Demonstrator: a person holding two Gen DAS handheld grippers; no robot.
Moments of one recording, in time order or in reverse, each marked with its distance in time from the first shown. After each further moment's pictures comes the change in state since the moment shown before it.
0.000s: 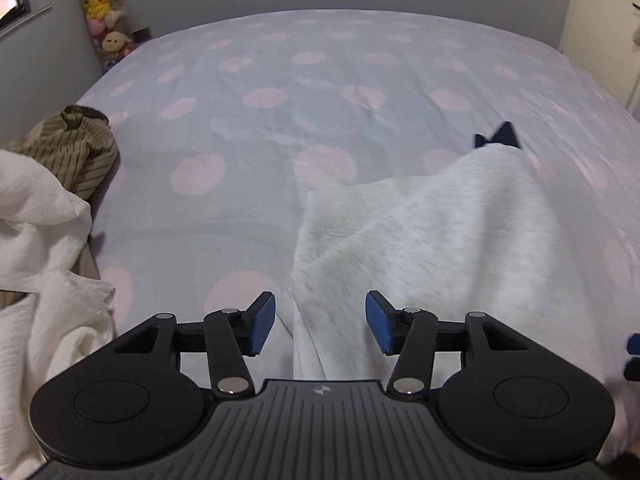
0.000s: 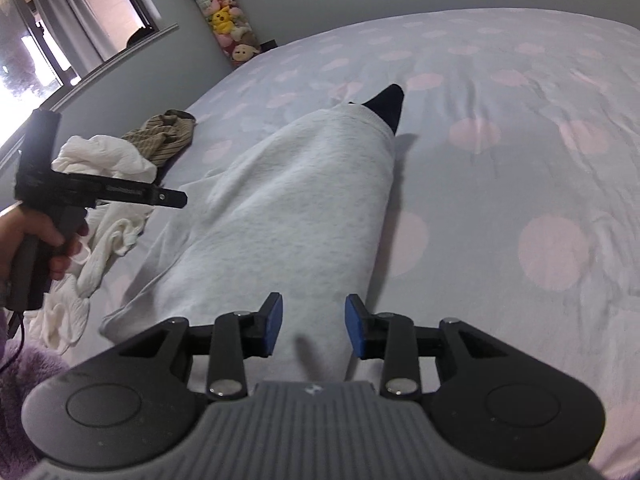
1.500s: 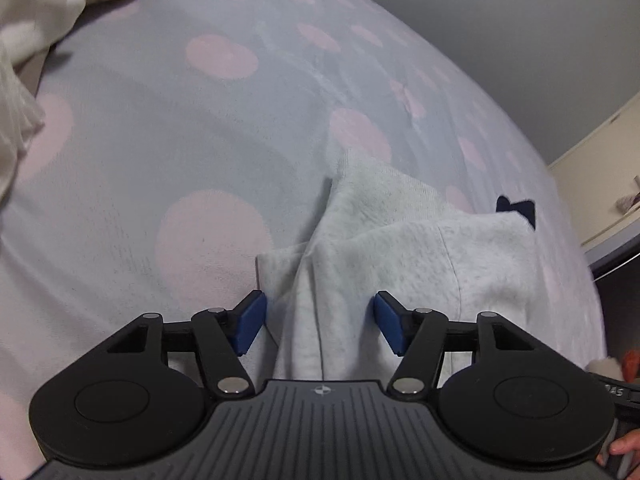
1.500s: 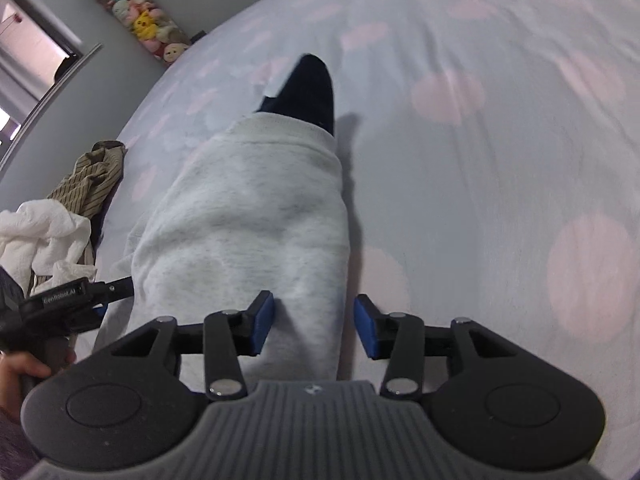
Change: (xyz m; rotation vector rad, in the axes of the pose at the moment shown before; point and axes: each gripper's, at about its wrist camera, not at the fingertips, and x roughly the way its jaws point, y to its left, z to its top) left arm 0.062 0.081 -0.045 -0.478 0.016 -0.352; right arm 0.095 -0.053 0.054 0.253 0.113 -0.045
